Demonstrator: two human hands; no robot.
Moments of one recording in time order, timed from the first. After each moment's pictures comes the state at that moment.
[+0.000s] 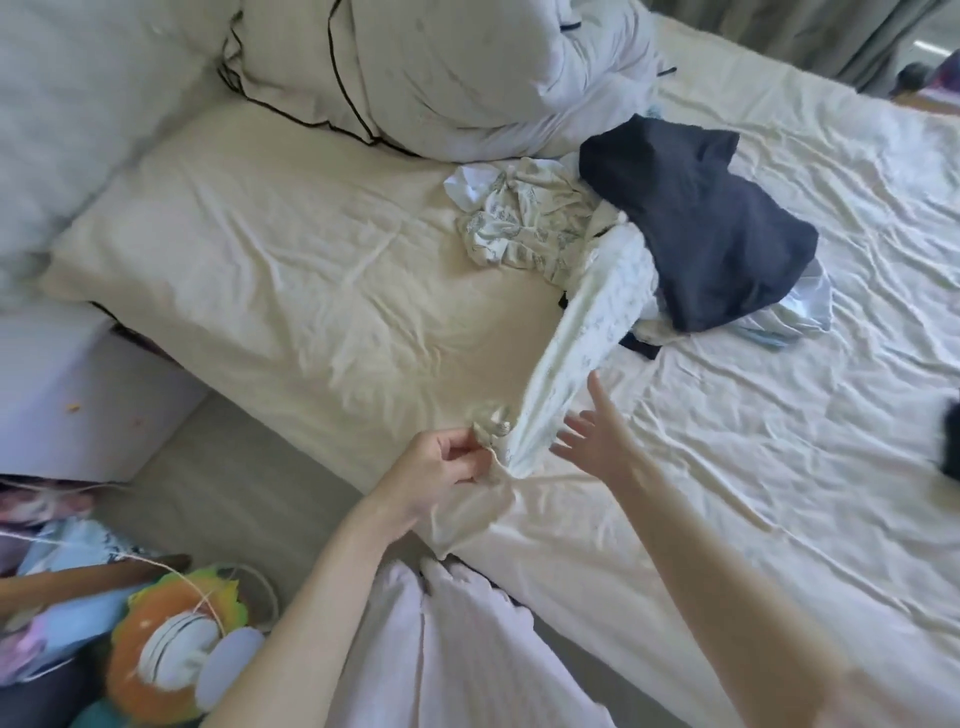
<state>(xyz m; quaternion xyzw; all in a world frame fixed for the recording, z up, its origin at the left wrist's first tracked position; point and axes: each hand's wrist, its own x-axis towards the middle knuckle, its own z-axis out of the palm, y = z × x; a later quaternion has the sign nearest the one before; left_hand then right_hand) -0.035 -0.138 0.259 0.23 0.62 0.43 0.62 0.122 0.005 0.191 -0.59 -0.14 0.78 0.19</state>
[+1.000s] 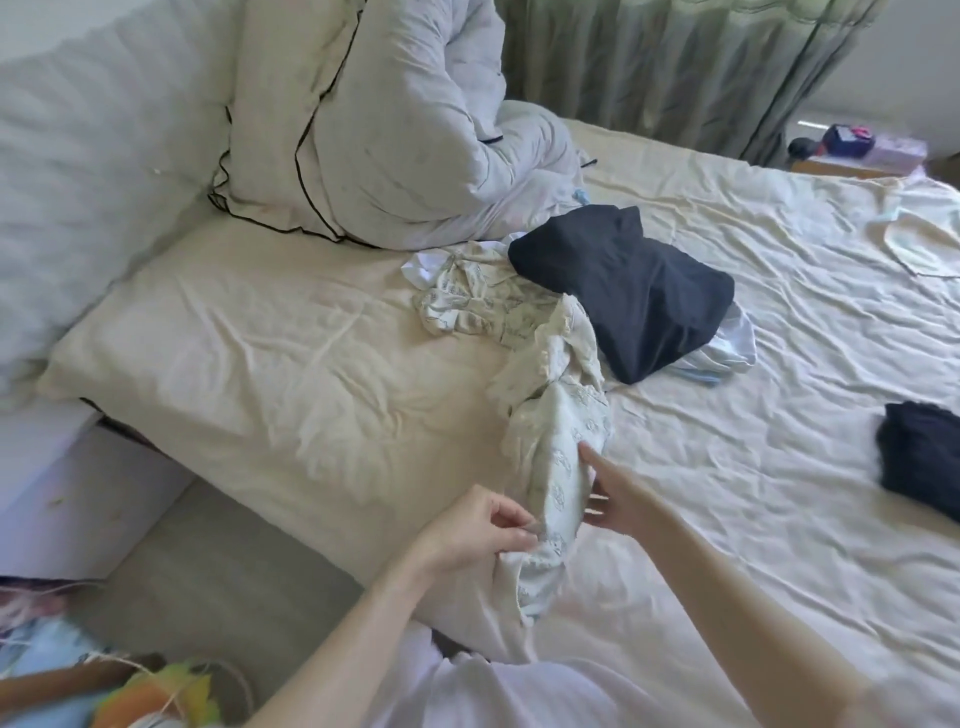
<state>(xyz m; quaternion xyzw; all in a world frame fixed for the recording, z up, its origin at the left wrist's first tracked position) 0.067 -0.100 0.277 0.44 0.63 0.24 0.60 0.231 0.021 0.221 -0.63 -0.25 0.73 0.09</state>
